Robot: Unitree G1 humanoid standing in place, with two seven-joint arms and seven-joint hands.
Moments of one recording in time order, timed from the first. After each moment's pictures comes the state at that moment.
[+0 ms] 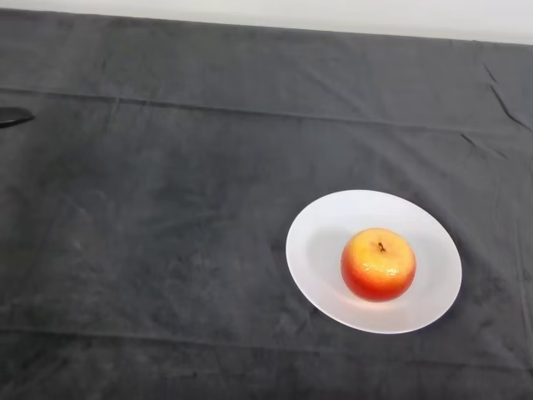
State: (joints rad) left arm -0.72 0.72 -0.10 1.04 -0.33 -0.79 0.20; right arm -0.37 -0.41 -1.06 1.78 0.08 -1.24 0.03
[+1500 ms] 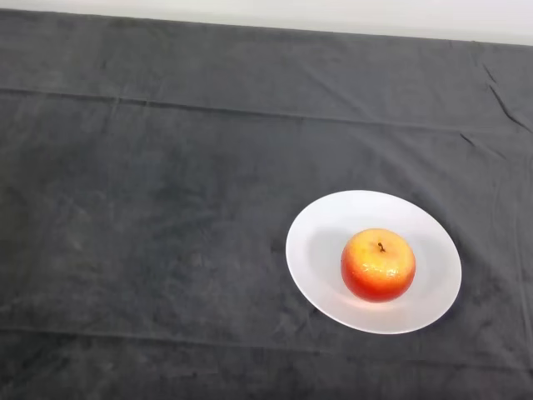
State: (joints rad) left arm -0.72 0.73 0.05 1.04 -0.25 -0.81 0.24; right arm -0.37 -0.41 -1.06 1.79 0.09 -1.25 0.04
